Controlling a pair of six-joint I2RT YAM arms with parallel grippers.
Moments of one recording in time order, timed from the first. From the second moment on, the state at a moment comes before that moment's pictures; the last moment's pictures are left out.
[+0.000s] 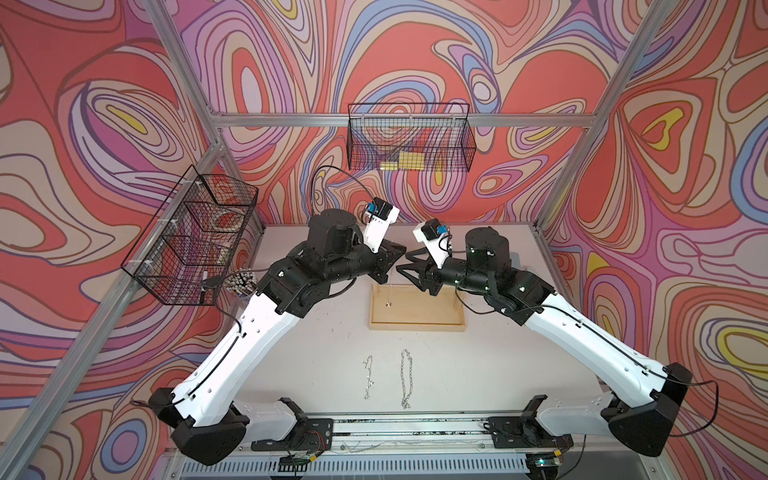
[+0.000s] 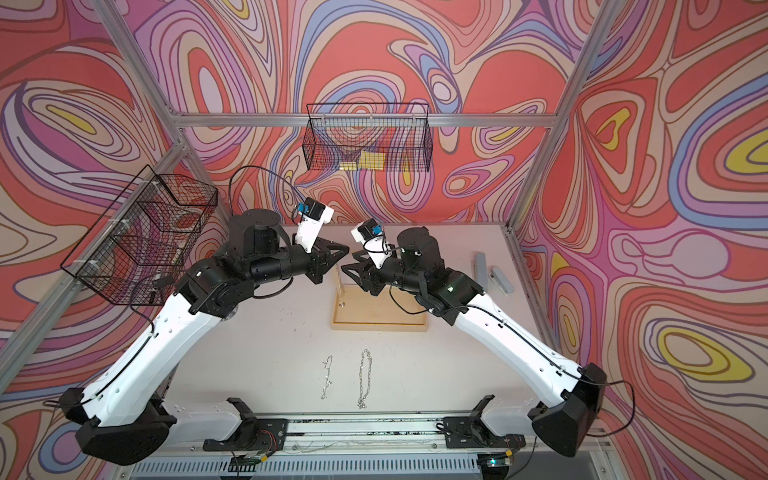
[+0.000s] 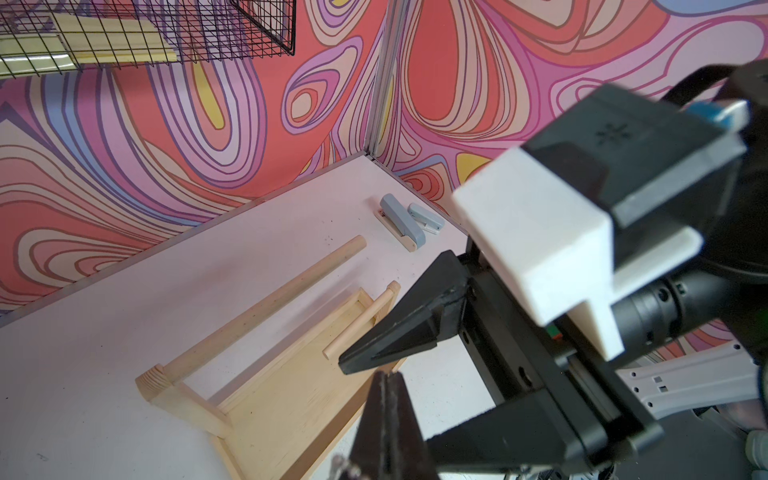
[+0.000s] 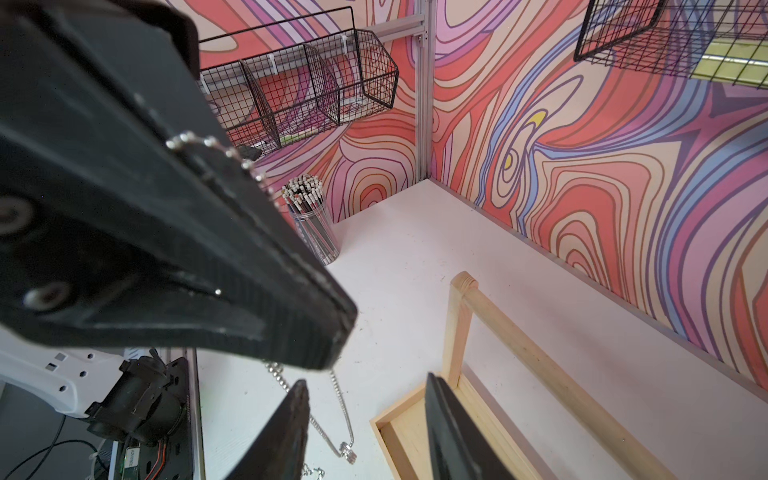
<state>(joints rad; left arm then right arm) -0.67 1.31 1.66 -0.72 0.25 -0.16 0.72 1.32 1.36 -0.33 -0.34 0.00</state>
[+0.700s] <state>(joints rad) -0.67 1.31 1.66 -0.74 0.25 -0.16 0.72 1.38 1.36 -0.19 -0.42 0.04</state>
